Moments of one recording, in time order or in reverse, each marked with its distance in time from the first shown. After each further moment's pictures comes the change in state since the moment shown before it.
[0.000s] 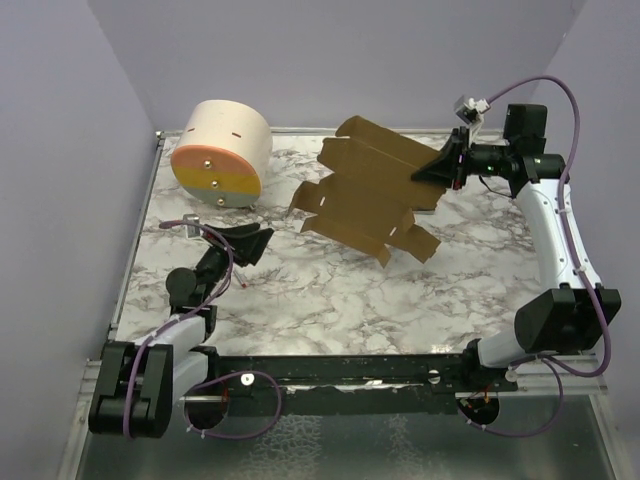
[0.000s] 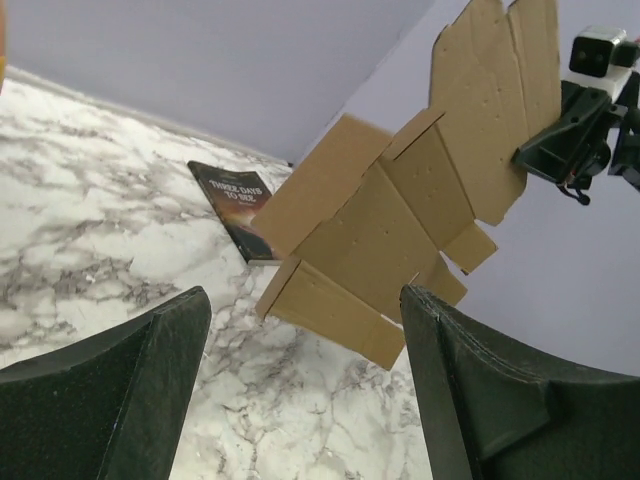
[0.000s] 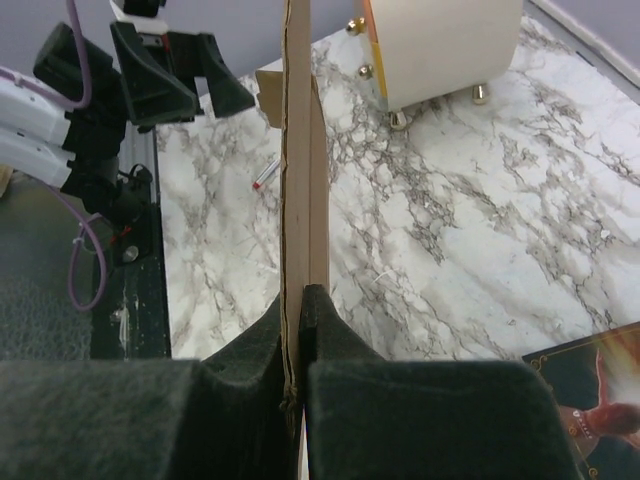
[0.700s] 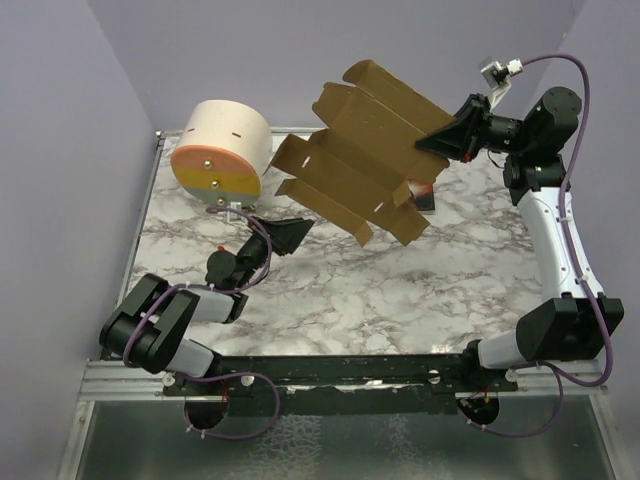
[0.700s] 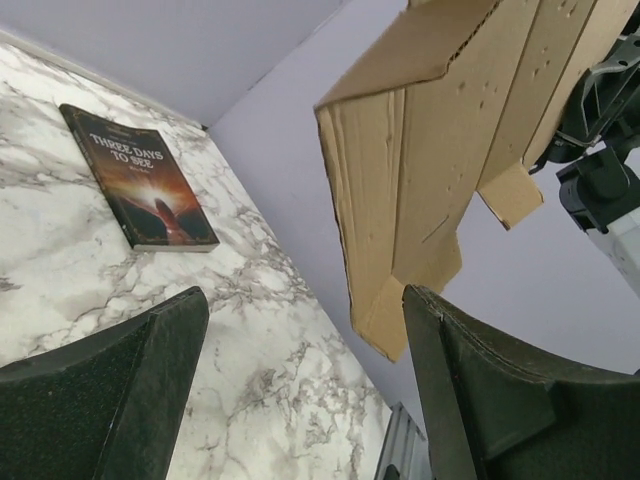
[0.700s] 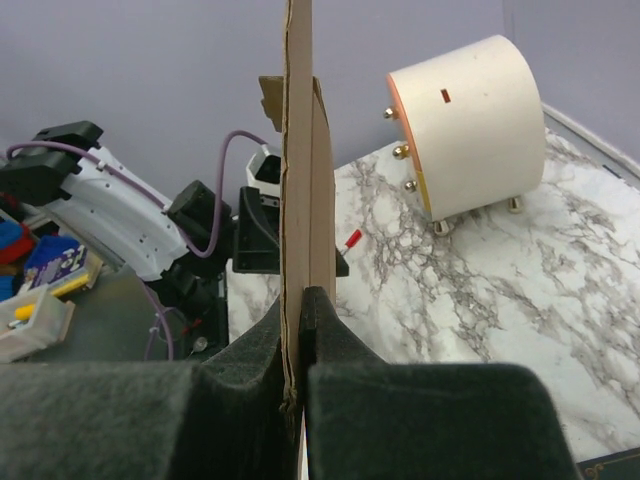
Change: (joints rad) left arm -0.359 0.363 0.096 0.214 -0.281 -0.142; right arm -0.001 -0.048 -0.045 0.869 -0.044 0.918
